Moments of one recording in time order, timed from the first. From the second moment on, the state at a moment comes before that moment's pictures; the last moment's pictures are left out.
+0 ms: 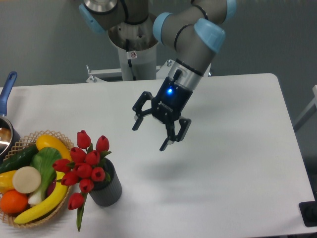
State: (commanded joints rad) arm 2.58 -1.76 -1.89 -0.75 0.70 1.23
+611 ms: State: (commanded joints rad) arm 2.50 -1.86 -1.83 -0.75 0.61 1.23
